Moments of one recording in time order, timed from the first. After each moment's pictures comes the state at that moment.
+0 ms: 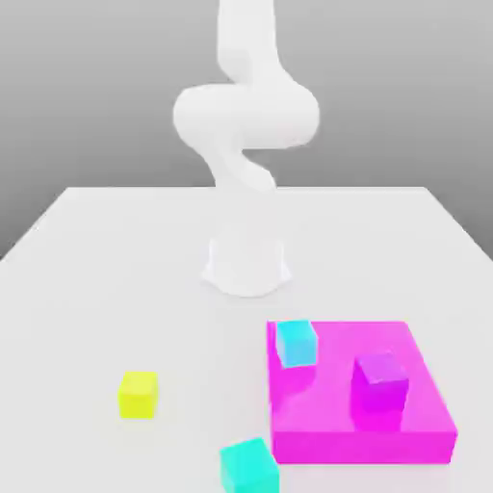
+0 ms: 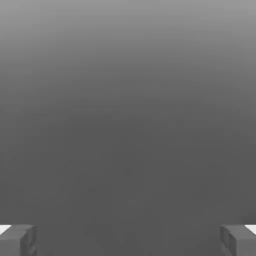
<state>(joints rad) 0.02 -0.71 -0.02 -2.31 0.01 2.33 0.76</state>
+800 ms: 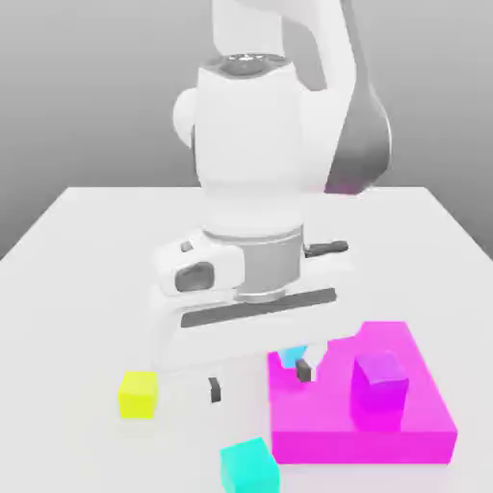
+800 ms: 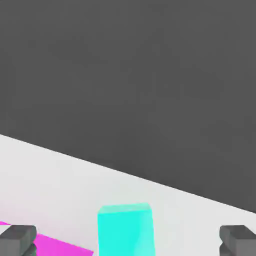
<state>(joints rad) 0.11 0.16 -0.09 -2.42 0.08 2.66 0.40</state>
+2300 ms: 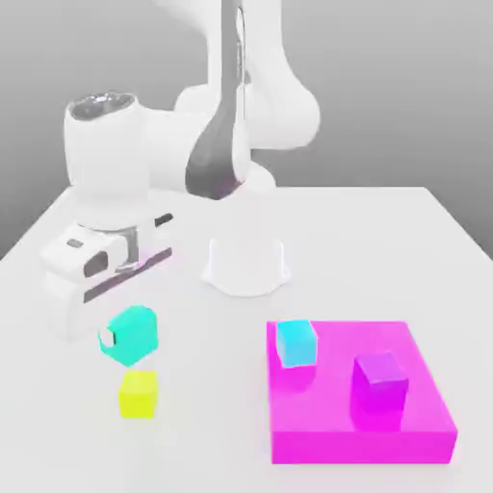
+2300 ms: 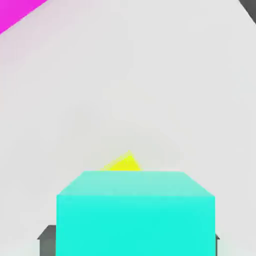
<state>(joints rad) -0.12 -0.09 -0.30 -2.77 -0.04 2.68 -0.56</state>
